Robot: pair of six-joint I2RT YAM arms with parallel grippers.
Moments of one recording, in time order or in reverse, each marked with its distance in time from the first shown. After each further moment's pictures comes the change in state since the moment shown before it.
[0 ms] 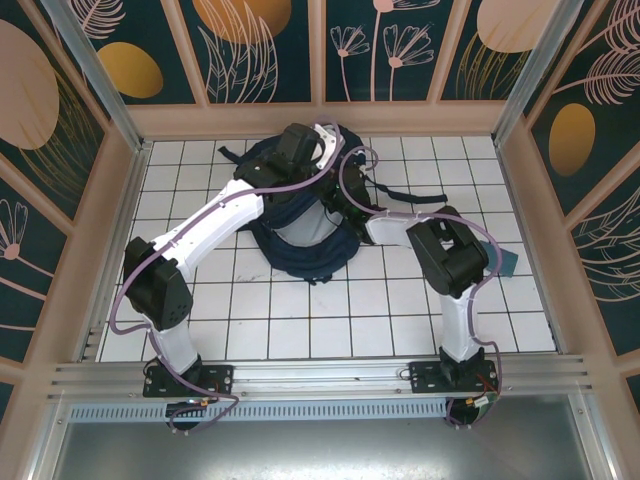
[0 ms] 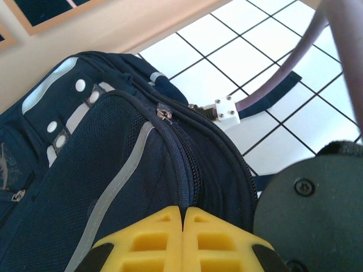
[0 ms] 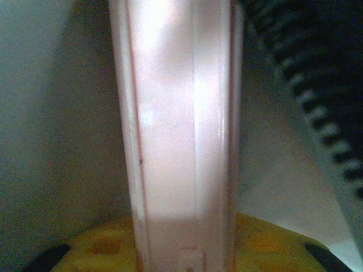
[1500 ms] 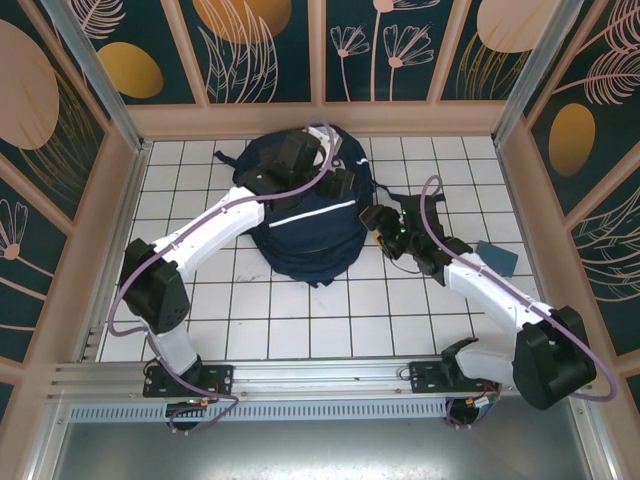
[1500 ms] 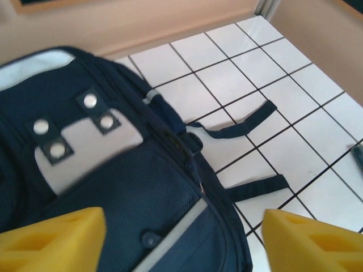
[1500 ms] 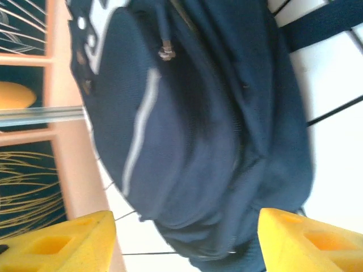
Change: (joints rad) left arm -0.002 -0.046 -0.134 0.136 0.014 -0.212; right arm -0.145 -0.841 -0.468 -0.739 -0.267 -0.233
